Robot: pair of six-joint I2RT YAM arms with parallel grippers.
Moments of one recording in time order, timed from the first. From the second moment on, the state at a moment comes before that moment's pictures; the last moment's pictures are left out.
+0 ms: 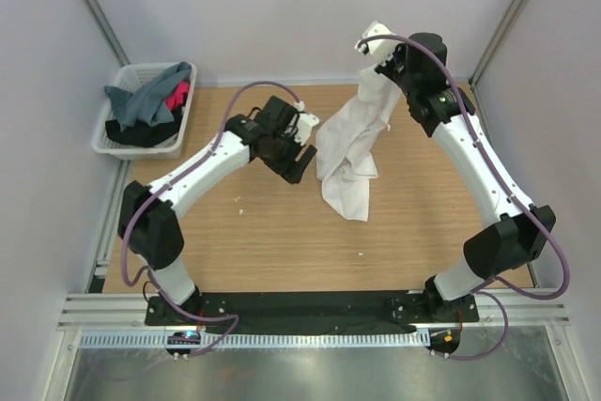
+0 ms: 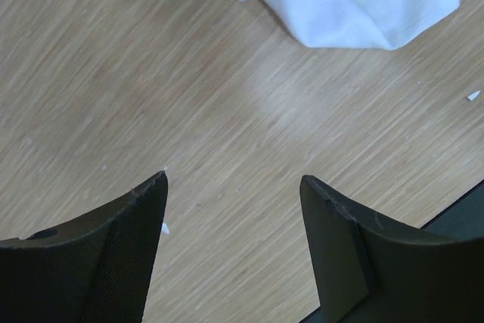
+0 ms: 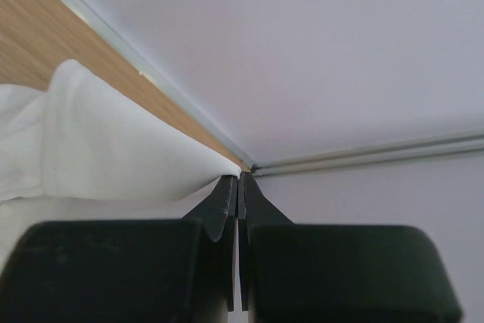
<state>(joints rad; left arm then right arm) -0.63 1.69 1.54 -0.86 0.14 0.09 0.33 1.55 1.69 -0.36 0.21 -0.85</state>
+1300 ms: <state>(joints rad) -0.67 2.37 2.04 -0.74 0.08 0.09 0.30 1.42 1.49 -0.37 0.18 -0.76</state>
